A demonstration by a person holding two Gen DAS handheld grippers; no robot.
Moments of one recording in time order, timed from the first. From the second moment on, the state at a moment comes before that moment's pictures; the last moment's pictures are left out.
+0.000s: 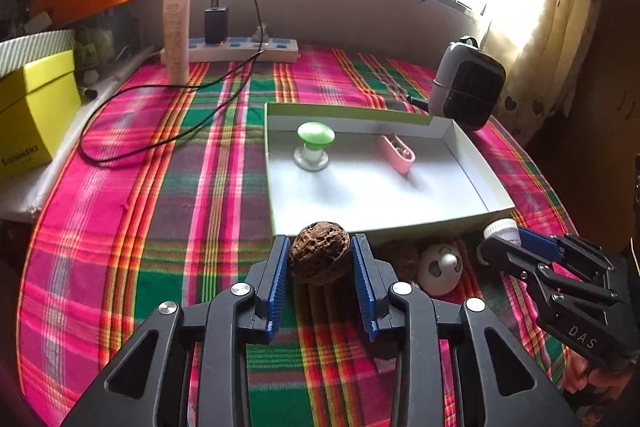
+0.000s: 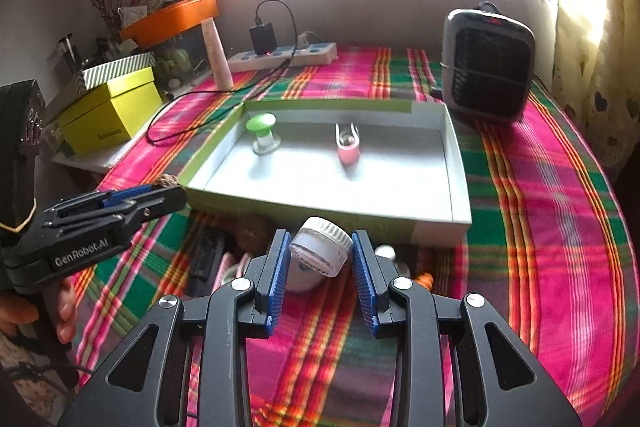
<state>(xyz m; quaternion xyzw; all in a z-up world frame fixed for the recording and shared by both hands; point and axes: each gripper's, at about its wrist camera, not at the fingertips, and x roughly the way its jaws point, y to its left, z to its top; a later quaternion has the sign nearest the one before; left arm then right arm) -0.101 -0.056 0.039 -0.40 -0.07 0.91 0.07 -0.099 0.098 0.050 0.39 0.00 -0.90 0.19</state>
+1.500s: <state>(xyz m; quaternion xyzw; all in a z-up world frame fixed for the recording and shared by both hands) -0.197 -0.034 0.013 -0.43 -0.03 0.90 0.11 -0.248 0.043 0.020 0.46 0.03 -0.85 0.26</state>
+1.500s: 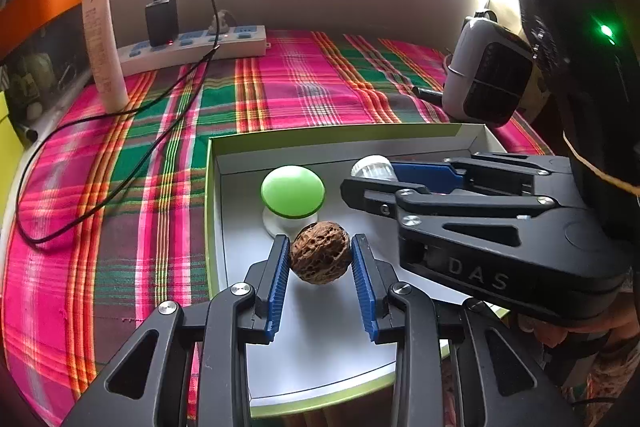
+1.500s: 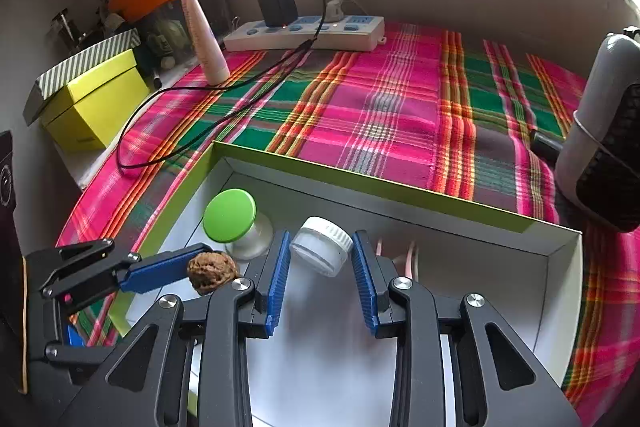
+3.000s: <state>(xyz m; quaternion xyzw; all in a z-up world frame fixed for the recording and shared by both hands) -0.175 -0.042 0.021 -0.42 -0.03 0.90 0.09 -0.230 0.048 0.037 0.44 0.00 -0.86 0.26</state>
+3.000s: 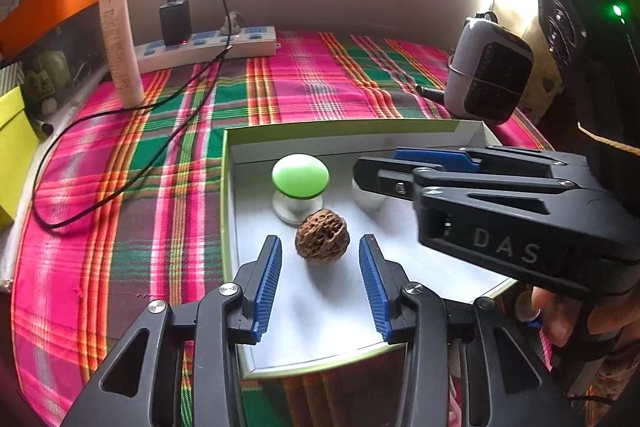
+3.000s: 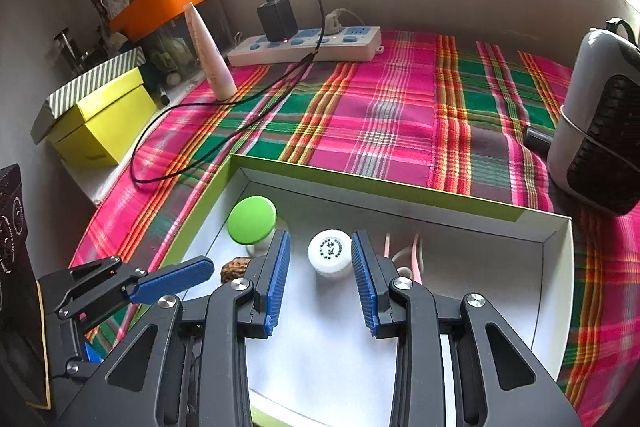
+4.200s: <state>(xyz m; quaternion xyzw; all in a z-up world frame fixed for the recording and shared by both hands) -0.101 -0.041 0.046 -0.39 -0.01 0.92 0.07 -0.129 0.070 0.062 0.39 0.00 -0.89 0.24</state>
